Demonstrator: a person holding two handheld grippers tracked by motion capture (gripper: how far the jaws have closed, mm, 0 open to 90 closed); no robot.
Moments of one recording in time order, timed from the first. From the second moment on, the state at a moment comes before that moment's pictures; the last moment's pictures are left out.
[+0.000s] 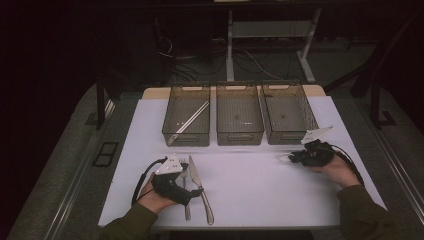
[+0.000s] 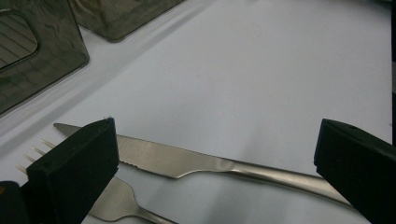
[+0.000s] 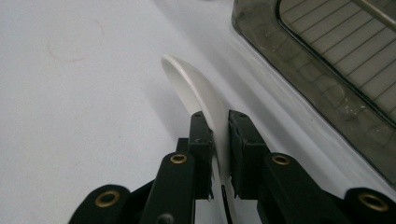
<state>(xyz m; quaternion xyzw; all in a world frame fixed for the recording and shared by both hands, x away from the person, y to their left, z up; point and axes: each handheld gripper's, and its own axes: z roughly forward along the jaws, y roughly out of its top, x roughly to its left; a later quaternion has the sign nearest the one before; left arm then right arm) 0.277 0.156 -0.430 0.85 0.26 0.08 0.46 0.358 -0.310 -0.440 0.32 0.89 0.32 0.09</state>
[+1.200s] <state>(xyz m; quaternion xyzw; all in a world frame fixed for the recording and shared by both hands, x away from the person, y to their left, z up) 0.275 0.158 -0.430 0.84 0.26 0.09 0.46 0.353 -0.308 -0.397 0.36 0.85 0.38 0.10</state>
